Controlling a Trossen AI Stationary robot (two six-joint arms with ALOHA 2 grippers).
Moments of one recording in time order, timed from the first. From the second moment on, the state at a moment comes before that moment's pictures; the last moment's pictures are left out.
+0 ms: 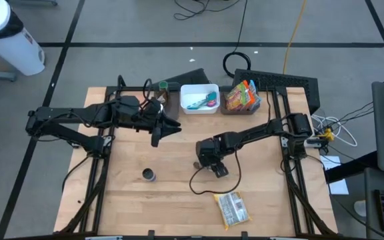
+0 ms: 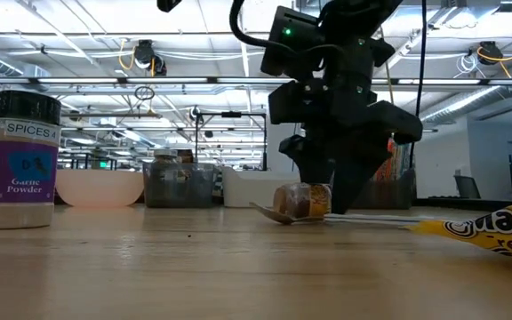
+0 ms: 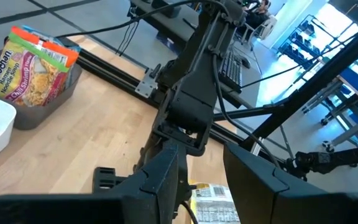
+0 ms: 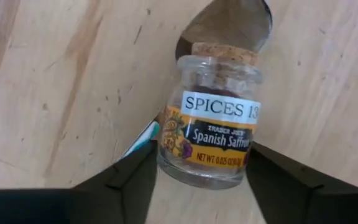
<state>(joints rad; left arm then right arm) 0.01 1.17 1.18 -0.26 0.05 -0.53 0.07 1.91 1.23 -0.57 -0.13 -0.27</state>
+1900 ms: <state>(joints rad) 0.01 1.17 1.18 -0.26 0.01 -0.52 -0.02 1.73 1.15 -0.50 -0.11 -0.09</state>
